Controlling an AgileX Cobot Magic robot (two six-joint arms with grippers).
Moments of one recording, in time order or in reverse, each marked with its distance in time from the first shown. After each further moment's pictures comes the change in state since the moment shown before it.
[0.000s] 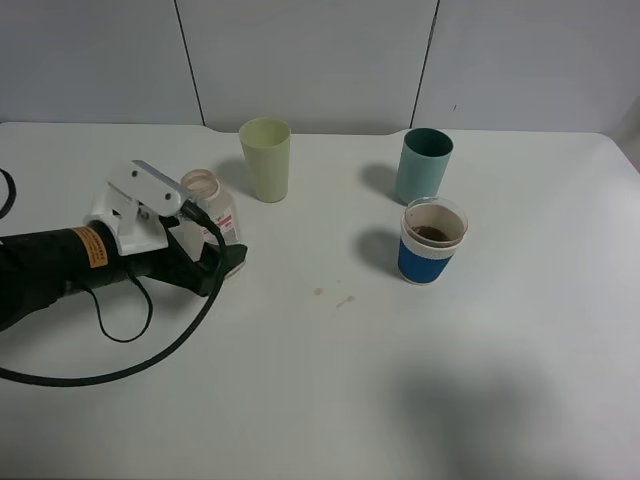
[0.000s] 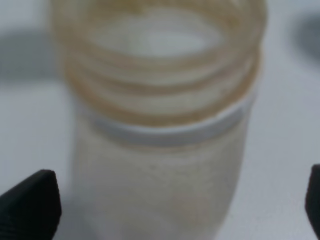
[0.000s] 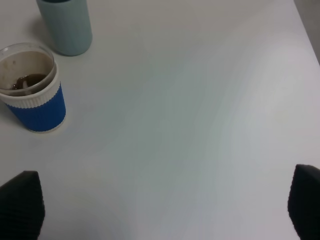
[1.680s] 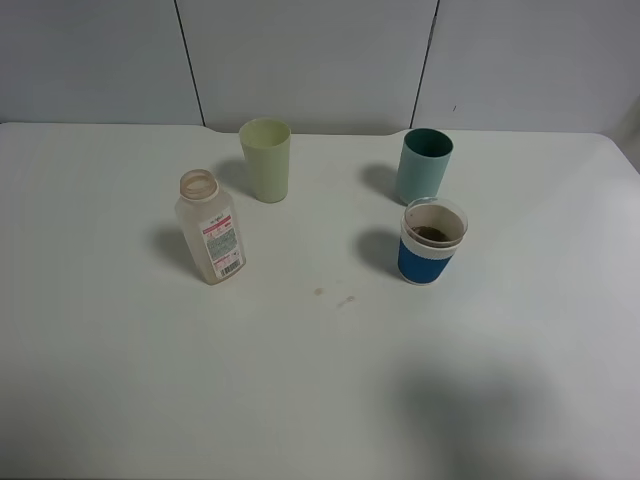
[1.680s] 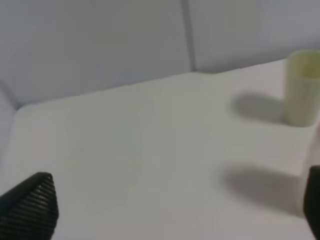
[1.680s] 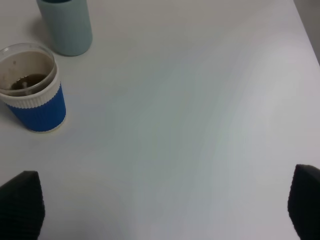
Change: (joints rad) left arm 0.344 -1.414 -0.238 -0.241 1.512 0.168; right arm 0.000 0.000 0.000 0.000 0.000 0.000
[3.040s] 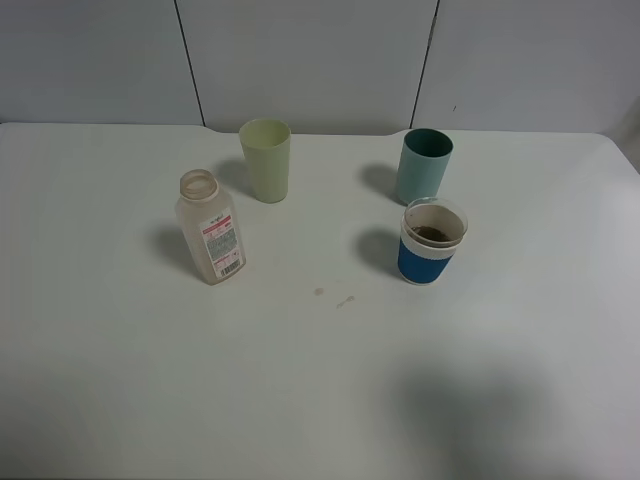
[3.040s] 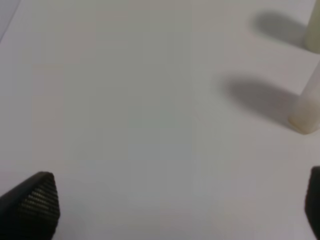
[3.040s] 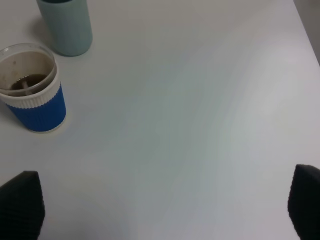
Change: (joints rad) left arm 0.114 -0.302 0.073 -0.071 0.379 -0.056; right arm 0.000 0.000 0.000 0.000 0.000 0.000
